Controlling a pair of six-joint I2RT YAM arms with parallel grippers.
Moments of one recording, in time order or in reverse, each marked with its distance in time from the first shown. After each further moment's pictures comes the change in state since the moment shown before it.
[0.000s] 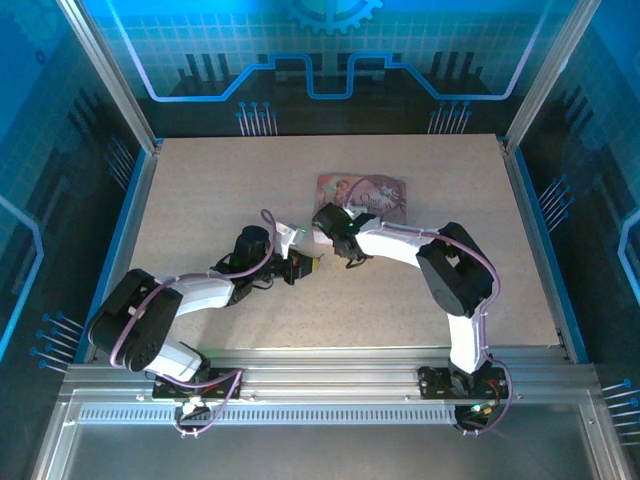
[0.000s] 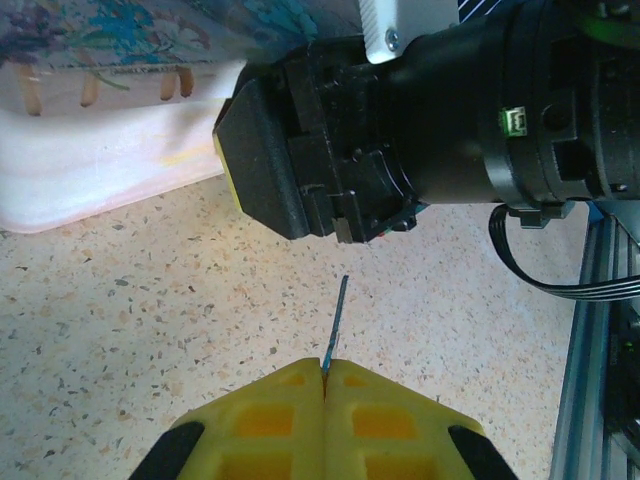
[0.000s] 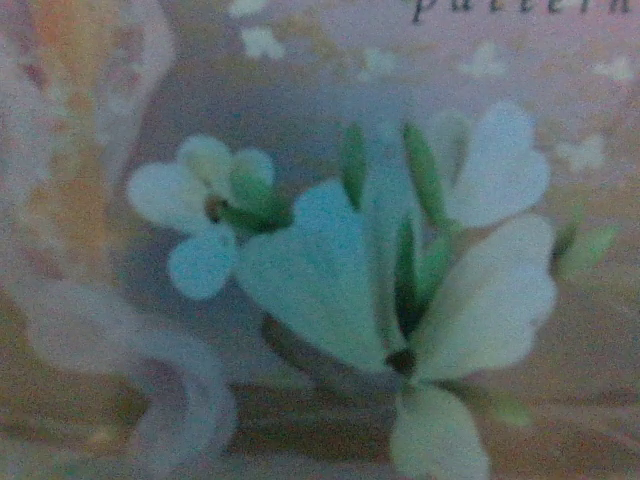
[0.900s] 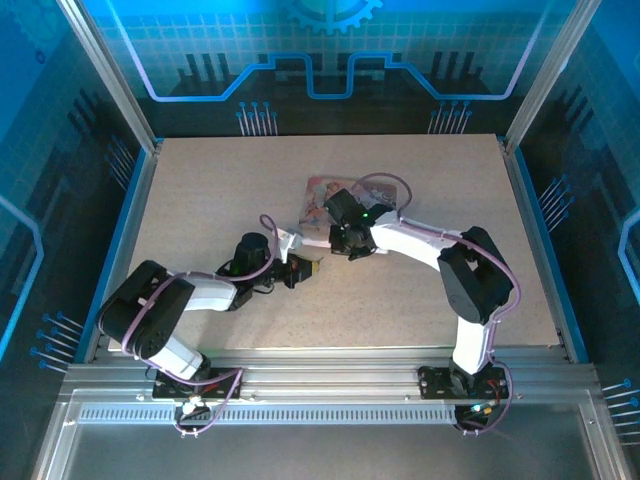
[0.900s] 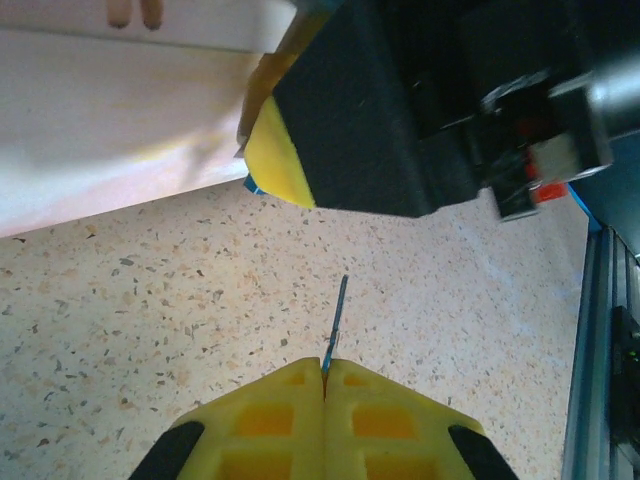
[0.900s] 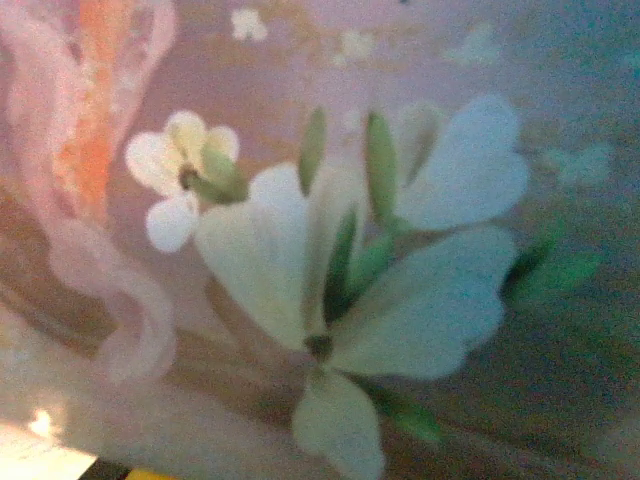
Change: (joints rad) left arm 0.001 0.081 -0.069 0.188 -0.001 -0.062; right arm -0.057 -0.113 -0.008 0.007 -0.428 -0.041
